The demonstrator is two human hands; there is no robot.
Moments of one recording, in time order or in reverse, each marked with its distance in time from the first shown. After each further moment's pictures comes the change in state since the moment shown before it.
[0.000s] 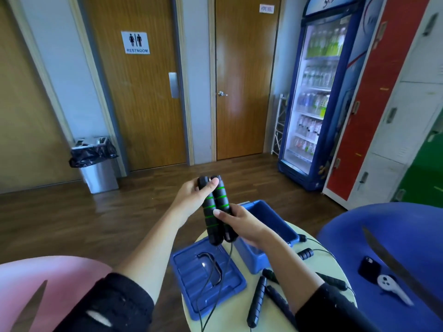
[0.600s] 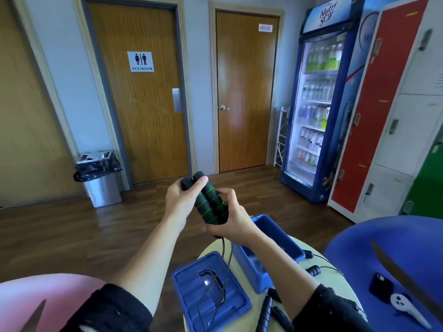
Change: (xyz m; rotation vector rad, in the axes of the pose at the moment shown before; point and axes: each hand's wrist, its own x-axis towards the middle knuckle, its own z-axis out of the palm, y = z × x) left_hand 0.020 0.018 -0.010 -0.281 0.354 -0.026; right_hand 0.018 -0.034 0.005 -0.357 0.179 -0.275
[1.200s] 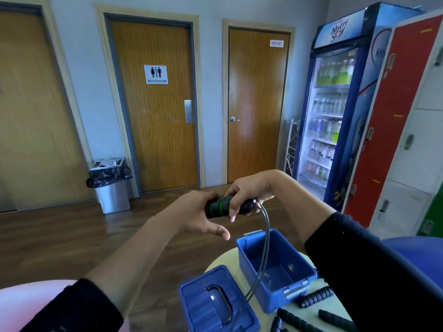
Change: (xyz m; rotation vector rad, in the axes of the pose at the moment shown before) left_hand 0.004 0.042 -0.031 1.100 -0.661 0.524; right_hand 0.088 -0.089 -0.075 -0.336 -0.840 0.401
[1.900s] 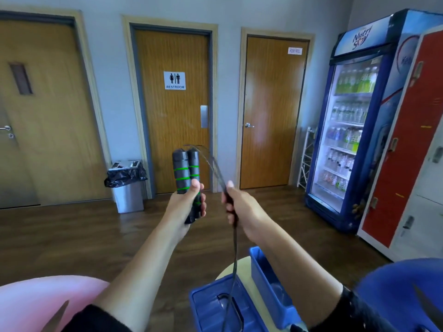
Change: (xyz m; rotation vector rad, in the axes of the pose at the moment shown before) left_hand -0.015 -0.021 -0.001 -1.444 0.600 -0.361; right_hand 0.028 -0.033 0.084 0.843 0.649 -0.281
